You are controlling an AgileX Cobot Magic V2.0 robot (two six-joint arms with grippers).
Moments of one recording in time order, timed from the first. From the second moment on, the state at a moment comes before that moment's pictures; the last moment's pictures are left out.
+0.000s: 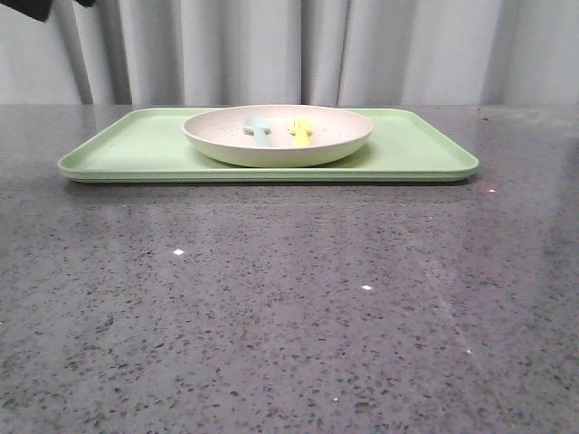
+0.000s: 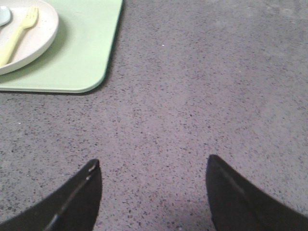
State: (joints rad) left arm -0.30 1.26 -1.08 -0.29 0.55 -0.01; right arm 0.12 0.54 -0.59 0.02 0.64 0.10
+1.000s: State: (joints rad) left arm -0.20 0.64 -0.70 -0.23 0.64 -0.02; right arm 0.34 1.25 -1.28 0.09 0.85 0.10
